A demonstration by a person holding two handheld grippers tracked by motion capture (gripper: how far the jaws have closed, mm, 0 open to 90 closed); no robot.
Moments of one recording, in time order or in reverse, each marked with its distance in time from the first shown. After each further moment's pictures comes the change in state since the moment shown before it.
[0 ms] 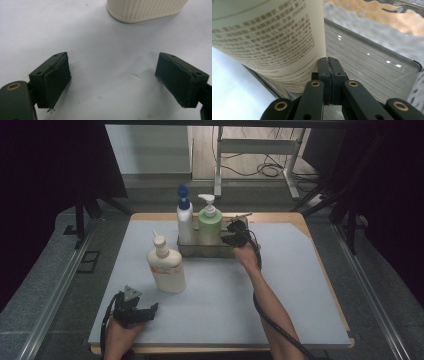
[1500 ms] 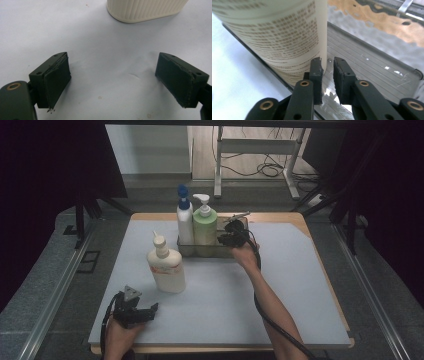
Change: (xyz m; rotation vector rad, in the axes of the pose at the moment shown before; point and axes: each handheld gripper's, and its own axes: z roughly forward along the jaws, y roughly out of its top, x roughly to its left) left arm 0.000 0.000 0.000 0.001 0.001 0.002; right arm 0.013 0.005 -0.011 -0.027 0.004 -0.055
